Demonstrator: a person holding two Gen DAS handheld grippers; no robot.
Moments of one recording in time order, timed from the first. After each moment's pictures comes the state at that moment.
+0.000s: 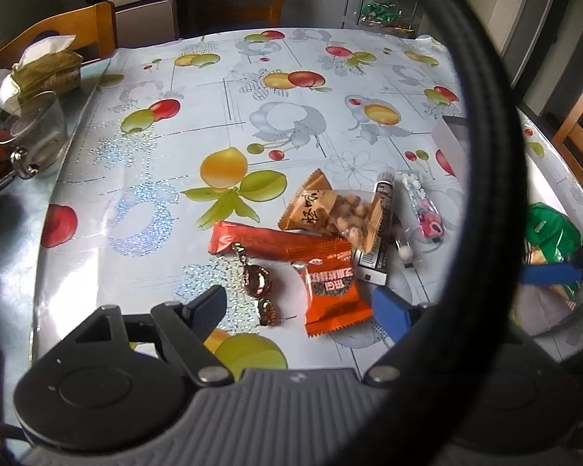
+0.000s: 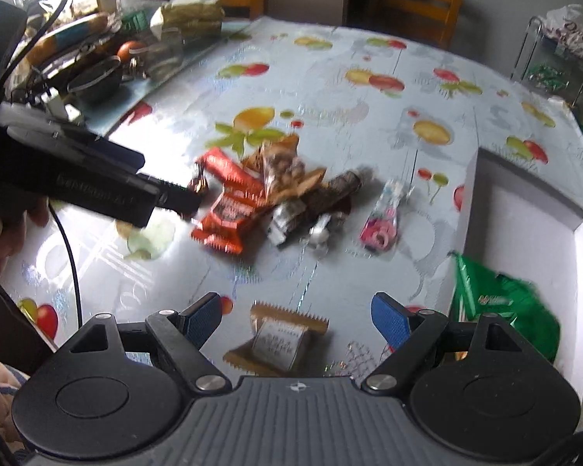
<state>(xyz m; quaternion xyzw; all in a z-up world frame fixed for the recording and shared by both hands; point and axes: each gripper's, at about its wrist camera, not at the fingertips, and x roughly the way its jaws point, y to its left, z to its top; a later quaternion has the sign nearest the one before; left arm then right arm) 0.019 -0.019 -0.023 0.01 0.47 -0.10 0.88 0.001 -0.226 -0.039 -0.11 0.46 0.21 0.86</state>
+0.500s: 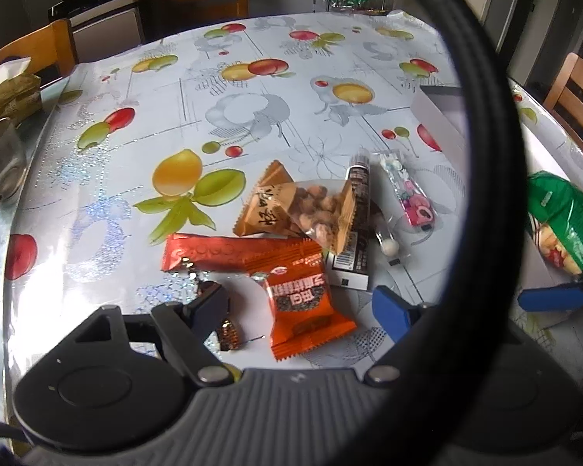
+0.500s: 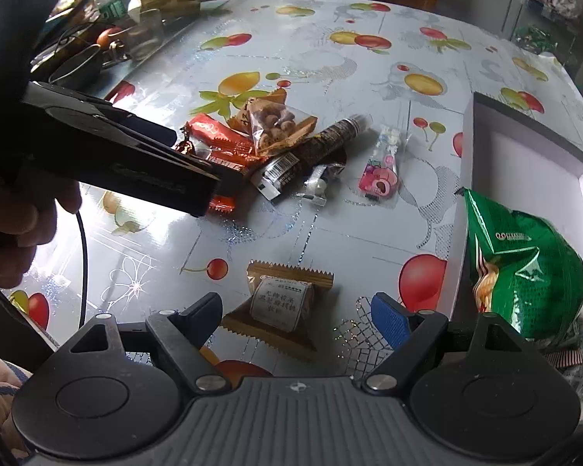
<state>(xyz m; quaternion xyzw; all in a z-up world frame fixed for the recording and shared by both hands) 0.040 -0.059 -0.056 0.06 0.47 -0.13 0.87 -0.009 -0.230 -0.065 -0.08 0.49 0.18 0.85</state>
